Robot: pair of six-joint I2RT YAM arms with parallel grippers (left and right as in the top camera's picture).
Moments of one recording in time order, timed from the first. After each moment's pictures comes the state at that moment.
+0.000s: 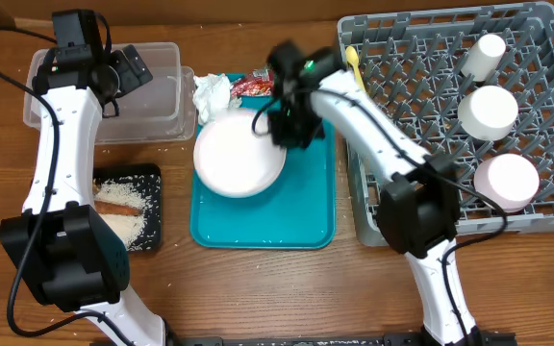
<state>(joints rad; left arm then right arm) 0.16 1.90 1.71 -0.76 -0.07 -0.39 0.51 2.33 2.33 -1.45 -0.20 0.37</state>
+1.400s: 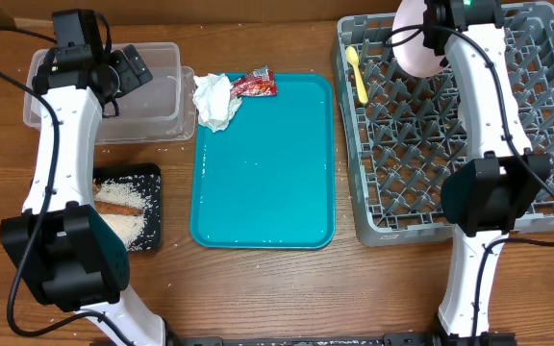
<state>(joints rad) 0.16 1.90 1.71 -0.76 -0.07 -0.39 0.08 2.32 2.44 -1.20 0.61 0.33</state>
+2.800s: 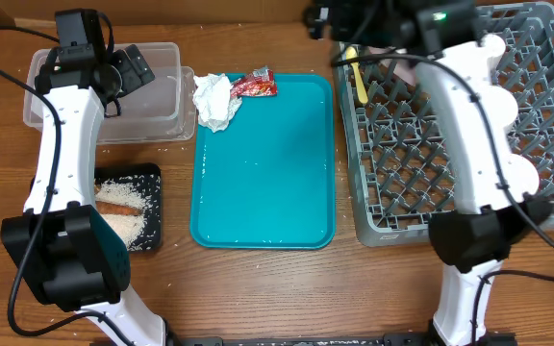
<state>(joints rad) 0.15 1.90 1.71 -0.76 -0.07 -0.39 0.32 2.11 2.44 -1.08 -0.27 0.36</state>
